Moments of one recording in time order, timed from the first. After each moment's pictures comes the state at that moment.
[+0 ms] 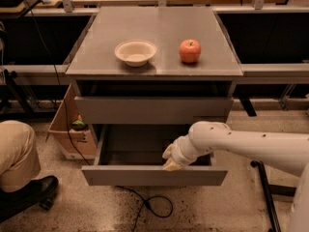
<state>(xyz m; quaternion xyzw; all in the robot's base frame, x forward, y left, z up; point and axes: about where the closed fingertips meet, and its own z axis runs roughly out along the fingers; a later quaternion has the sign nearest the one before) 0.565 -0.058 0.513 -0.66 0.70 0.10 0.24</state>
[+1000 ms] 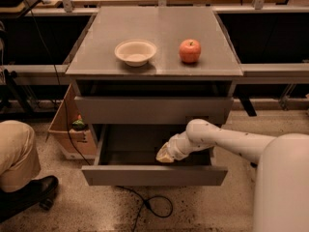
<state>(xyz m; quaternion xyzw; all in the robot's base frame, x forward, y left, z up) 0.626 -0.038 0.450 -0.61 0.73 0.18 0.26</state>
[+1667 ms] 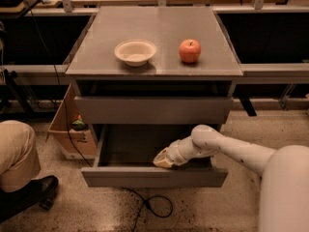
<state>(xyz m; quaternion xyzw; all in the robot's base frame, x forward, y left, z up) 0.612 -0.021 0.431 -0.56 0.73 0.27 0.27</state>
